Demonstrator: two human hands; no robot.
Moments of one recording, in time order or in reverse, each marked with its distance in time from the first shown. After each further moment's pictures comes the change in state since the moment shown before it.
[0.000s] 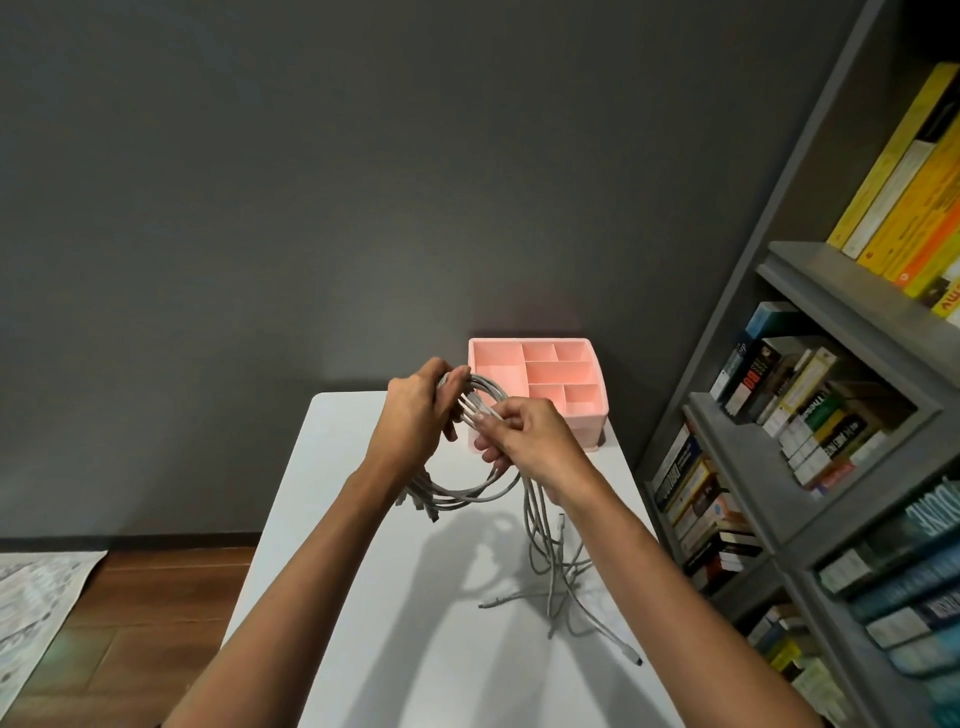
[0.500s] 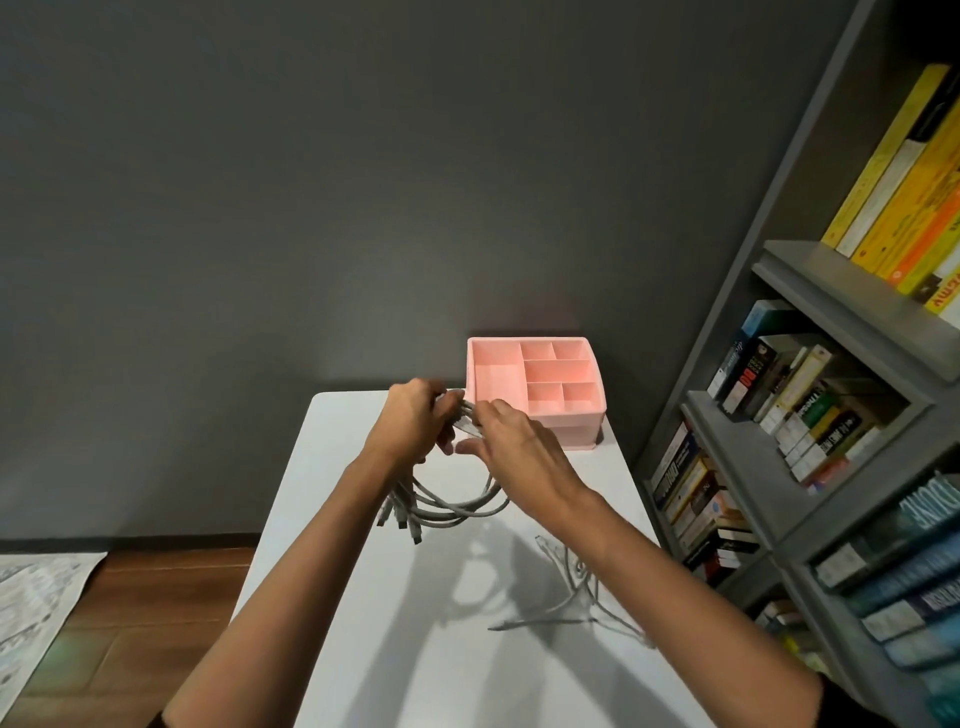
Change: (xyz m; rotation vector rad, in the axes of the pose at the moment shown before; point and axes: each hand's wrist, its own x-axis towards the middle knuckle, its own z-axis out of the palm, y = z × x) left_hand 0.004 -0.015 0.000 0.100 -0.181 -0.107; right_hand -0.008 0.007 0.008 -0.918 0.041 -0.394
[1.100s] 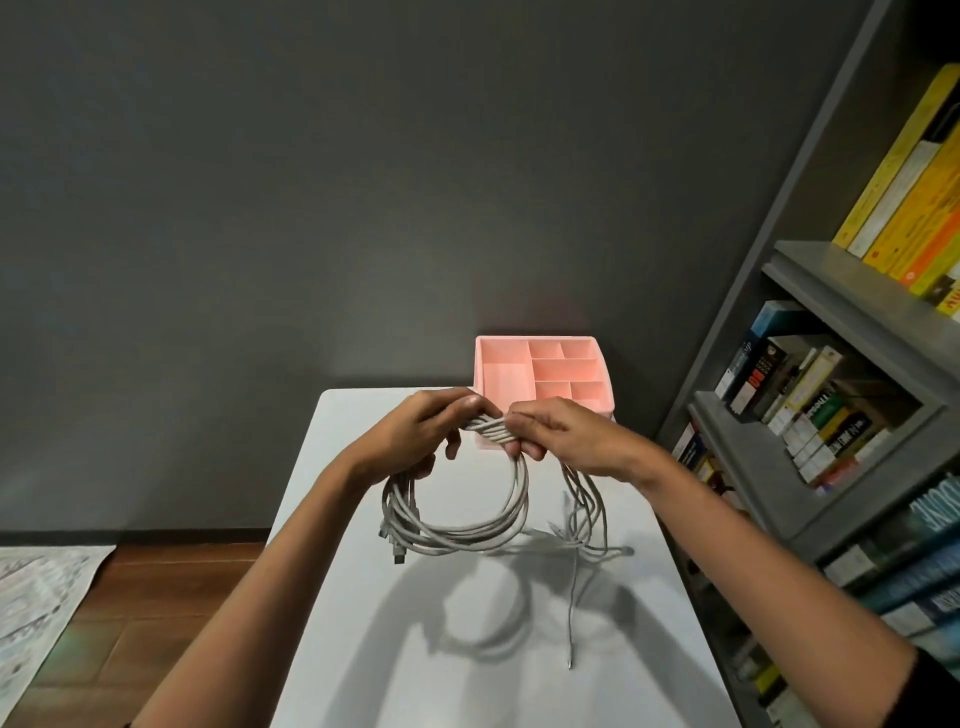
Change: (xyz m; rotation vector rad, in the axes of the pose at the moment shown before) left_hand -0.028 0.007 -0.027 -0.254 -0.355 0.134; right_hand 0.004 0.042 -0.034 0.659 -0.398 -0.079
